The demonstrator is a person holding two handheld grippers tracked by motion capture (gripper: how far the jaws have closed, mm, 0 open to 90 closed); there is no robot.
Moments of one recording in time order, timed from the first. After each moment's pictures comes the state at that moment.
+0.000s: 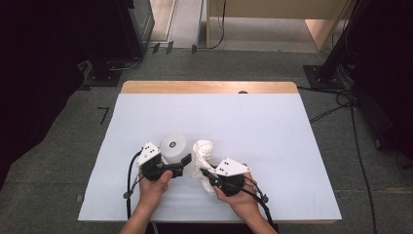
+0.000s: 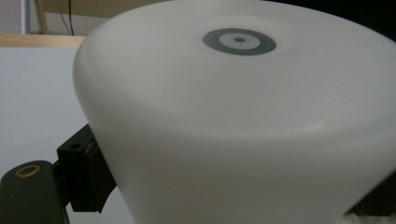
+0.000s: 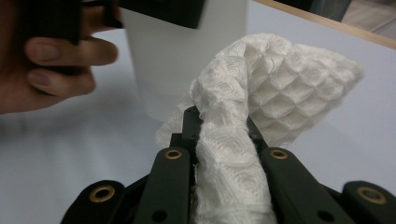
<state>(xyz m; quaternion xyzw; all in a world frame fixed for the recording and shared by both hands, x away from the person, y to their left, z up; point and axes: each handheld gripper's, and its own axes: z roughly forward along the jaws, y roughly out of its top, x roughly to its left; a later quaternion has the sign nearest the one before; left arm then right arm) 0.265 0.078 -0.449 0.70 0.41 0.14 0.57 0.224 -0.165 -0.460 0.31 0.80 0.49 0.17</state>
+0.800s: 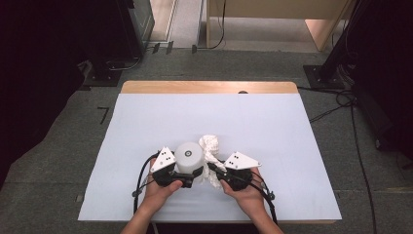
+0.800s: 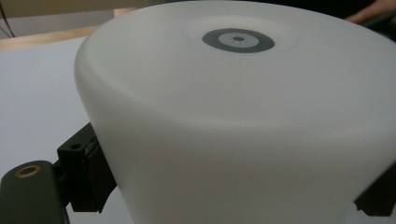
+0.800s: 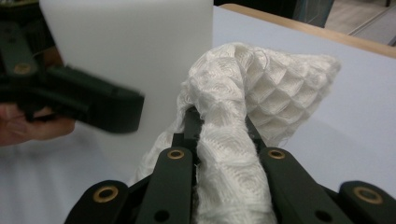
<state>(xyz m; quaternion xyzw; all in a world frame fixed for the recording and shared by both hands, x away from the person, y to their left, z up) 0.255 0.049 -0.456 0.78 0.30 0.12 0.54 0.234 -0.187 -0.451 0.34 0.77 0.51 0.17</state>
